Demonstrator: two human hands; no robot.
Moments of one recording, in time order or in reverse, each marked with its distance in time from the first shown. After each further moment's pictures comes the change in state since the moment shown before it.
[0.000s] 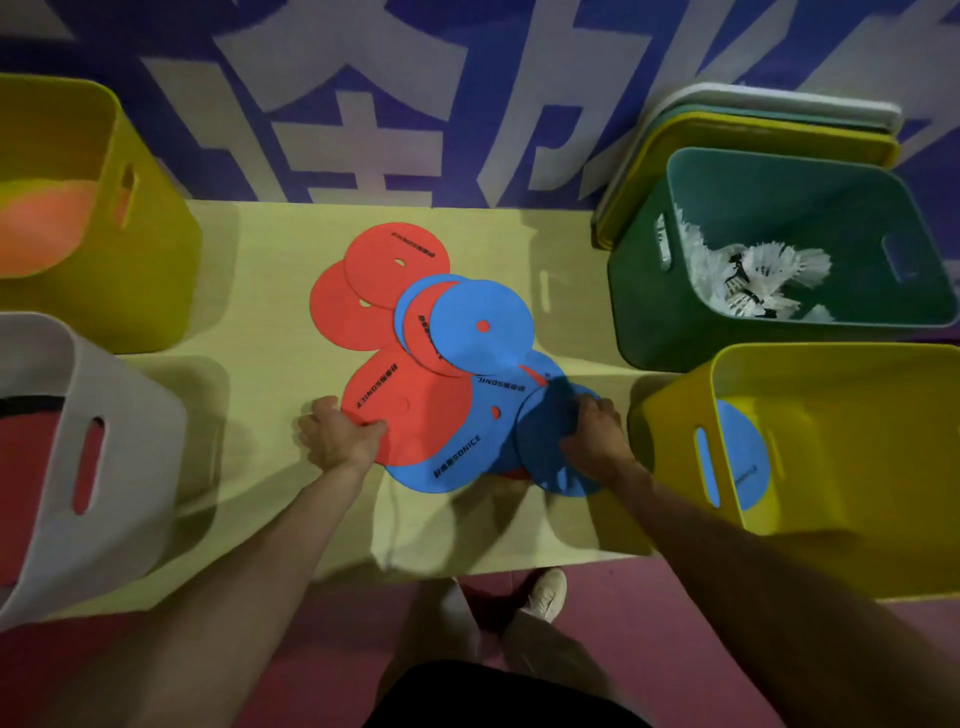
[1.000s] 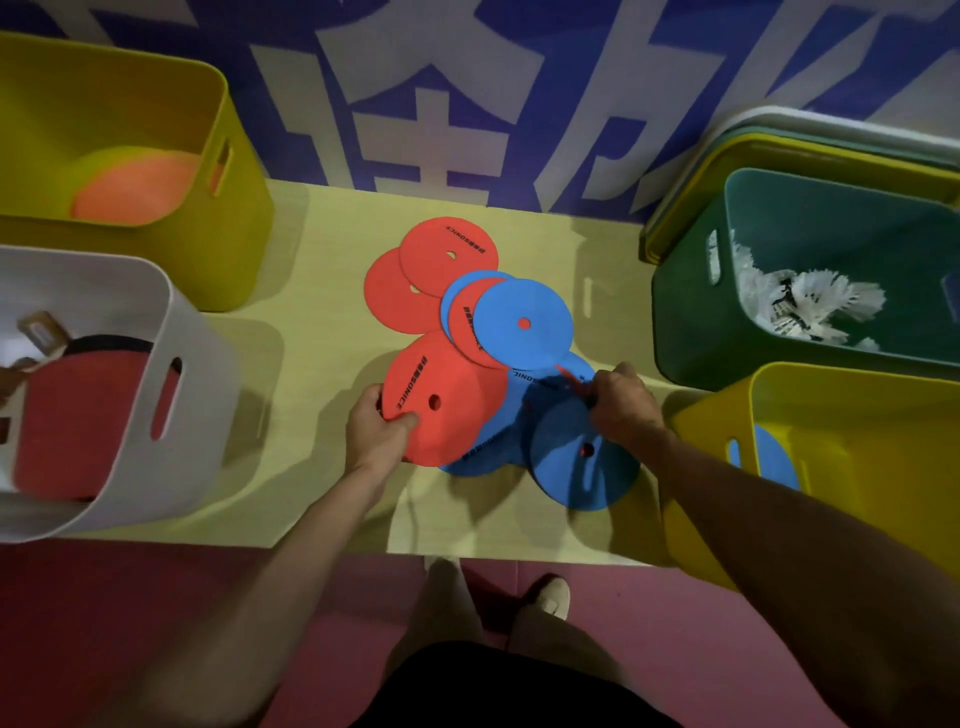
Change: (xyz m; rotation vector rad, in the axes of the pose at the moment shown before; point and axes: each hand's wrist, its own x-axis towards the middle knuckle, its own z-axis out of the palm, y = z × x) left_hand -0.043 -0.012 -0.031 -0.392 -0.147 0.149; right_hand 0.021 -0.025 -0.025 -0.299 0.111 -0.191
